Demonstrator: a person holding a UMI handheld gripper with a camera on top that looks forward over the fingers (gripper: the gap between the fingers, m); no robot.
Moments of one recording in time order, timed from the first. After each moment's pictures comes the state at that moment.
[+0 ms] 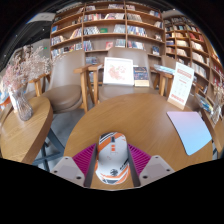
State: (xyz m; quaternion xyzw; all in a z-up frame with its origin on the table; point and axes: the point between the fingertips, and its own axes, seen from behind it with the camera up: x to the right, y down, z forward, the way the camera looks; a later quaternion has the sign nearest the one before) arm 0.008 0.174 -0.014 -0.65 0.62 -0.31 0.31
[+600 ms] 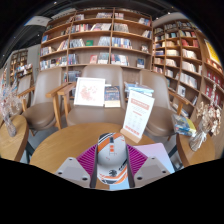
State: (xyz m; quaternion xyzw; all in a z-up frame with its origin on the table) arm 0.071 -0.042 0.112 -0.62 0.61 -0.38 0.31
